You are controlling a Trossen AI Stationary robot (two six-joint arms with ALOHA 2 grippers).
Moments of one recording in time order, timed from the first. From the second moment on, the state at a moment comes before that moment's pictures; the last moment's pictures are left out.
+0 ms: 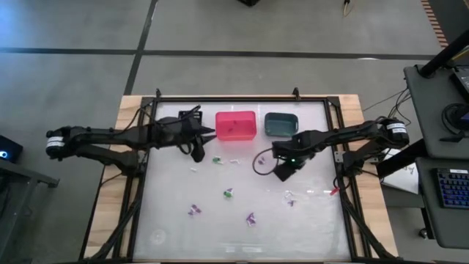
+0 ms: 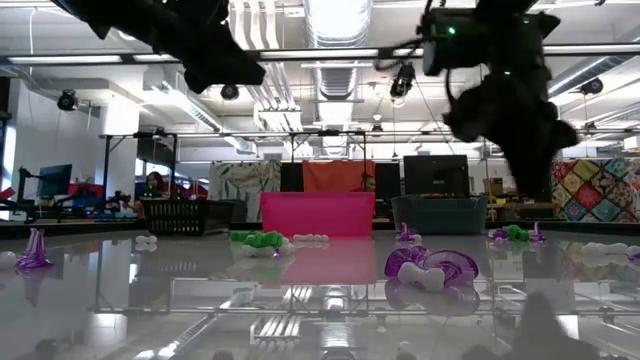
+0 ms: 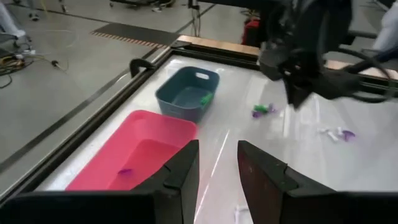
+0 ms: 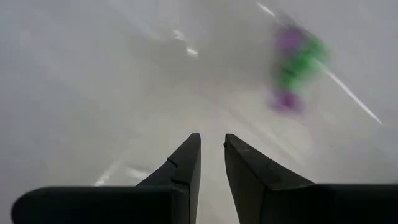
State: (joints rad) left arm 0.14 1.05 0.69 0.02 -0.17 -0.11; right arm -0.04 1.48 0.93 -0.93 -0.17 0.87
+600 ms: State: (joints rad) left arm 0.13 1.05 0.69 0.01 -0.17 -0.11; right arm -0.04 1.52 0.92 -0.96 0.03 0.92
